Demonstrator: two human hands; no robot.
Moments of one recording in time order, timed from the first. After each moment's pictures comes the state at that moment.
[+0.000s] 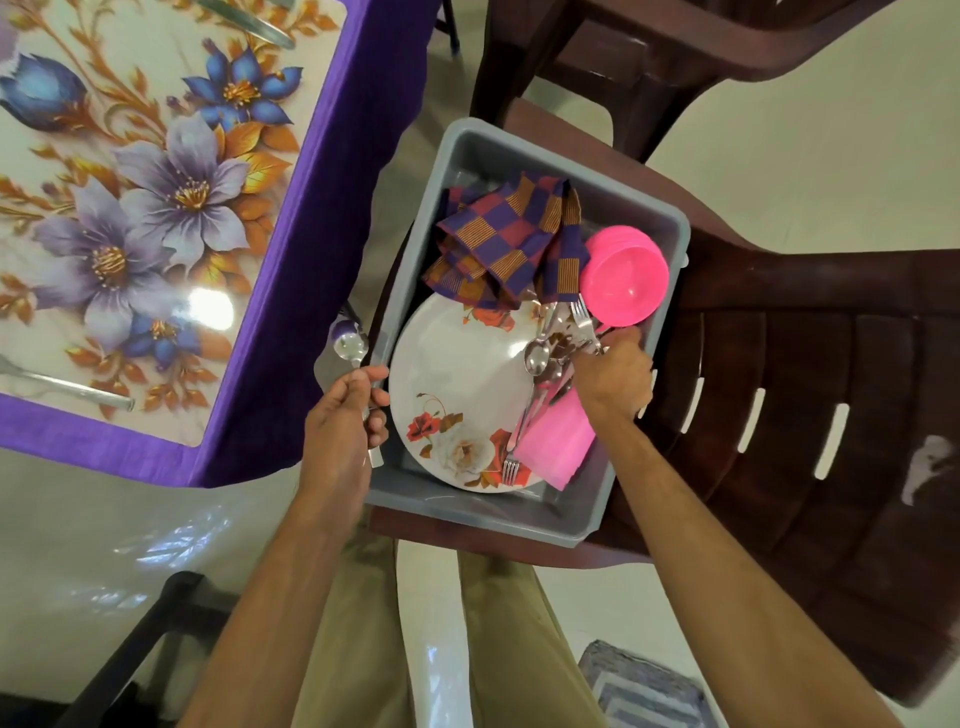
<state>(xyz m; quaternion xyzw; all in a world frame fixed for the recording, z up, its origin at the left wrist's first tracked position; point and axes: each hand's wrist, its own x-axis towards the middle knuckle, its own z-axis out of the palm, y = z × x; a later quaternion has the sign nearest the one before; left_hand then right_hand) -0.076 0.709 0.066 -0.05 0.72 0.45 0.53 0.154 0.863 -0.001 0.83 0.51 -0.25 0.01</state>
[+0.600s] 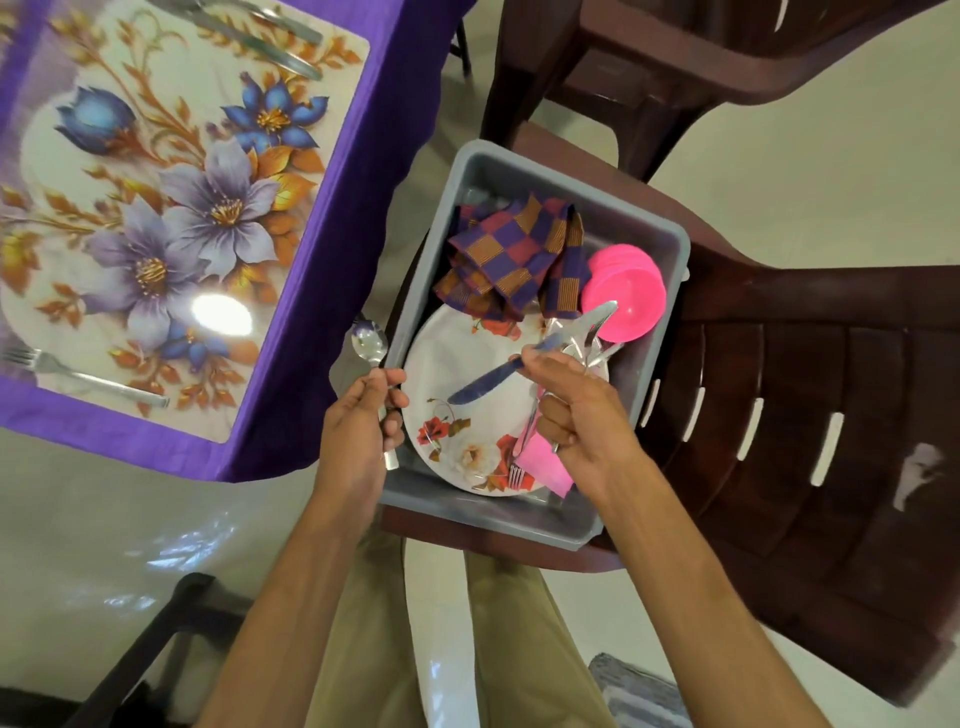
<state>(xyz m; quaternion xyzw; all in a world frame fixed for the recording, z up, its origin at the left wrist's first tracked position) -0.073 0.713 0.090 -0.05 0.70 0.47 0.54 0.115 0.821 0.108 0.61 0.16 -0.75 -0.19</state>
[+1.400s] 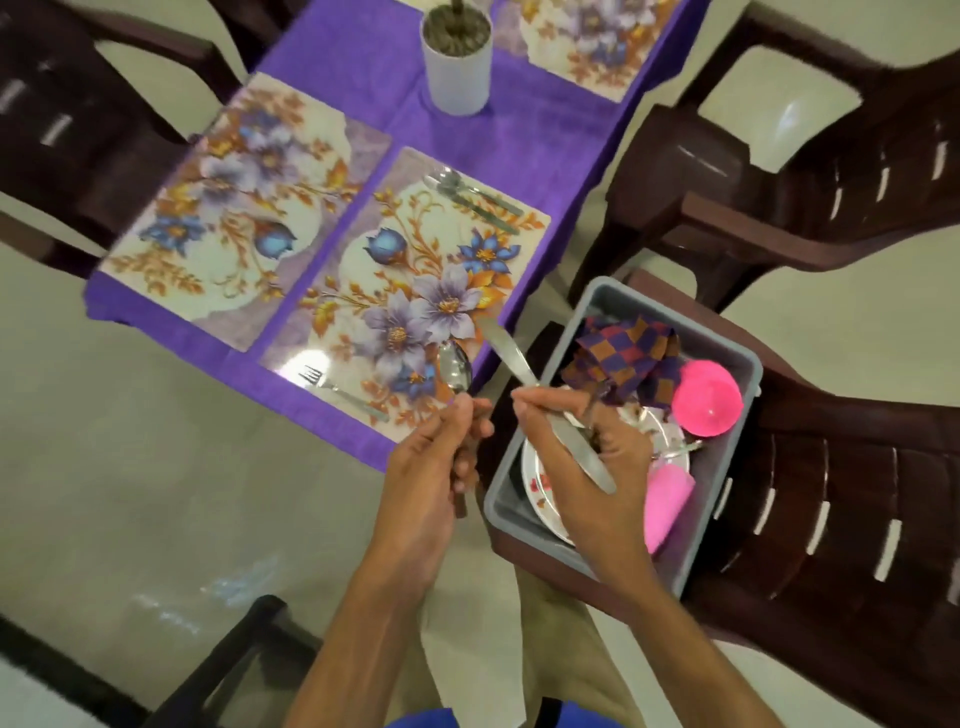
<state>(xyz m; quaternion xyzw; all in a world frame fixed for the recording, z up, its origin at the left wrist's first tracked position) -0.135 0.658 0.273 -0.05 0.62 0.59 0.52 -0.011 0.735 0.279 0.44 0.59 -0.57 -0.36</state>
